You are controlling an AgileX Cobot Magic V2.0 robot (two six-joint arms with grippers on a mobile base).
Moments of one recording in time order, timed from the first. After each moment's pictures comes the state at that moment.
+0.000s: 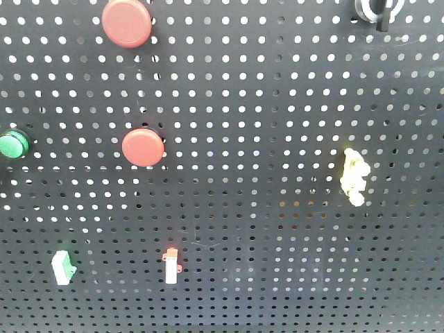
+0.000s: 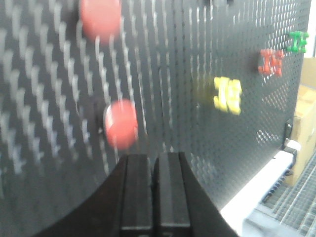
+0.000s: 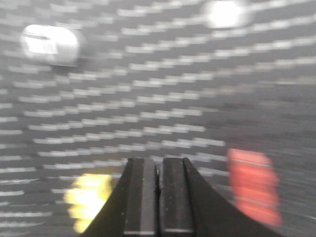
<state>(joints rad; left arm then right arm) -0.41 0.66 -0.97 -0.75 0.52 0.71 0.01 0.64 -0.95 0.82 0.42 -0.57</state>
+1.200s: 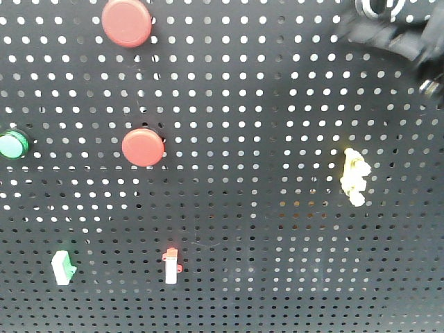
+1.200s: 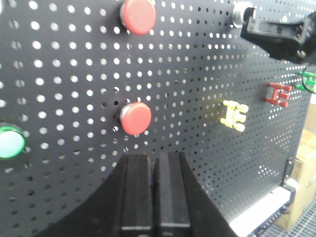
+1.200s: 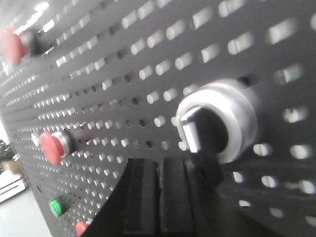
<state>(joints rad) -0.41 0.58 -0.90 -0.75 0.43 0.59 0.15 1.13 -1.32 1.45 0.59 -1.01</state>
